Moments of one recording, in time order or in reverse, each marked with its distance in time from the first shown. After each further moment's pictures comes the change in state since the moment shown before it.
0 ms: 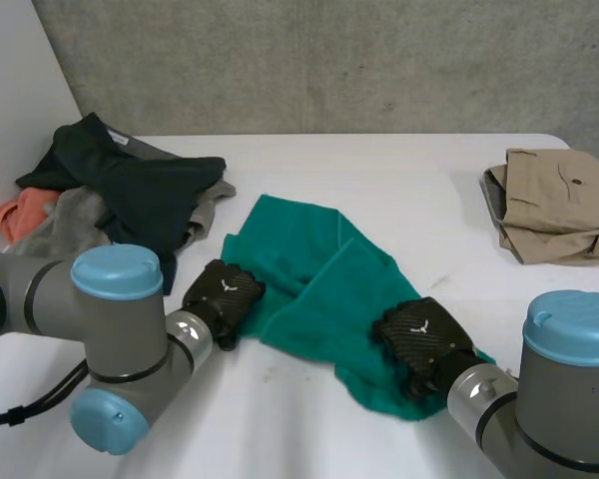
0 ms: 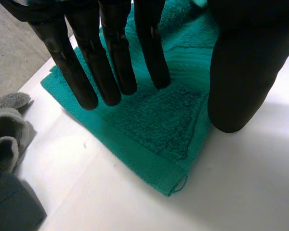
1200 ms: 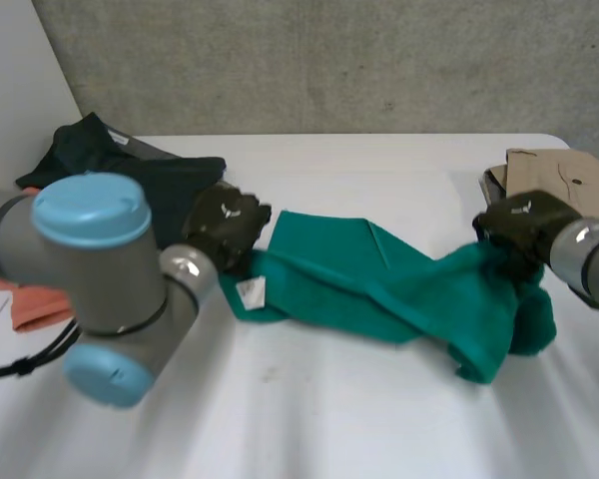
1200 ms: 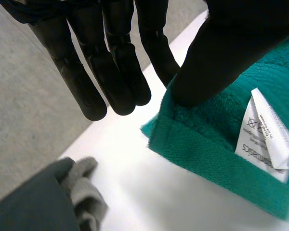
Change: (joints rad) left arm -0.053 0.116 0.186 -0.068 -0.067 -0.090; right arm -0.287 -0.010 -0.536 0.561 -0.023 -0.170; left_hand 0.340 0.420 0.417 0.422 0.430; right_hand 0.361 0.356 0.364 0.384 0.403
